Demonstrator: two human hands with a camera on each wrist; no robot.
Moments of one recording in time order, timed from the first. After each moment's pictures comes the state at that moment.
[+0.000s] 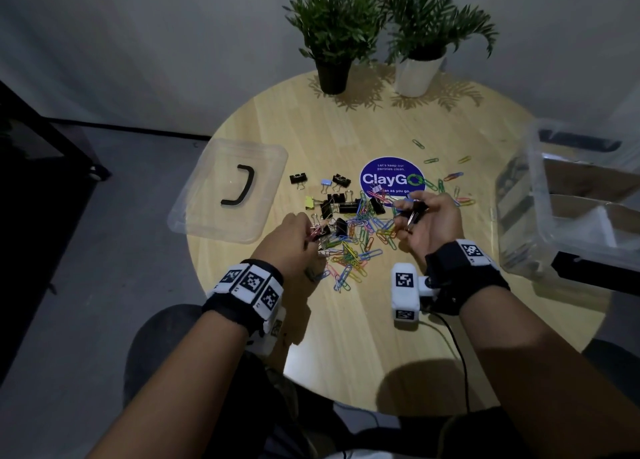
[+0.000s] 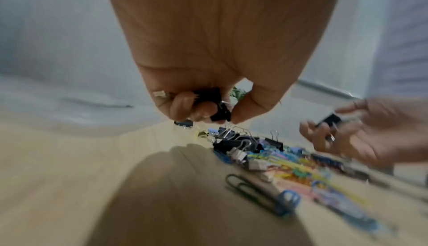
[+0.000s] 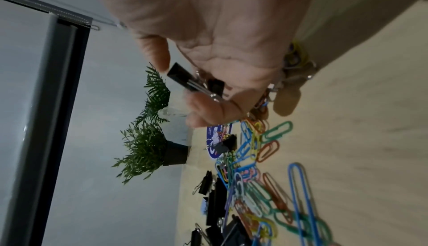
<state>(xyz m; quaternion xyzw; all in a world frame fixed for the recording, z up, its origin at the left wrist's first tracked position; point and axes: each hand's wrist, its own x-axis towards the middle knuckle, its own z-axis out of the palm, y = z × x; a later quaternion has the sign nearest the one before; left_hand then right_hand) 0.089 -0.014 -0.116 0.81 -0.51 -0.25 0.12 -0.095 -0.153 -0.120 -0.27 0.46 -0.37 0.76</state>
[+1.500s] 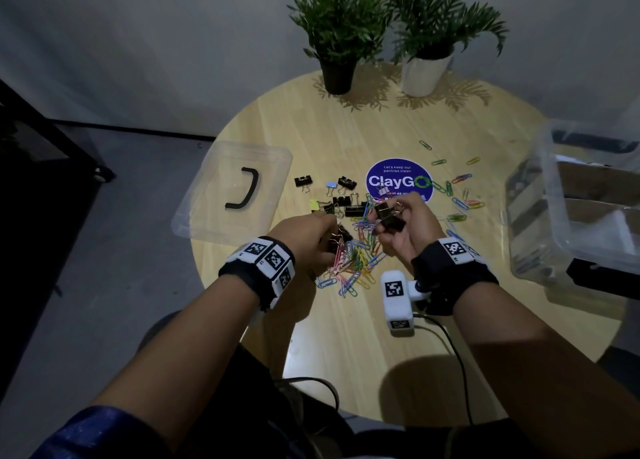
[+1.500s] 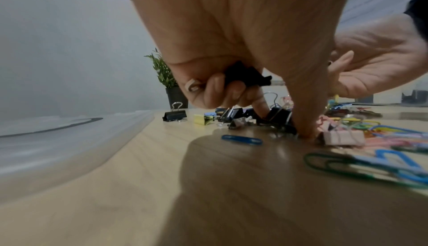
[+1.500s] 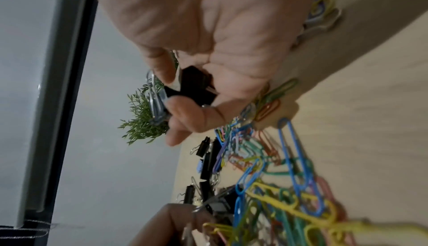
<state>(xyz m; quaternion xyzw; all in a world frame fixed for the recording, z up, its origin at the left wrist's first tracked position) 0.102 -0.047 -0.116 0.73 -0.65 -0.20 -0.02 -0.063 -0.145 -0.123 -0.32 0.43 -0.28 0.79</state>
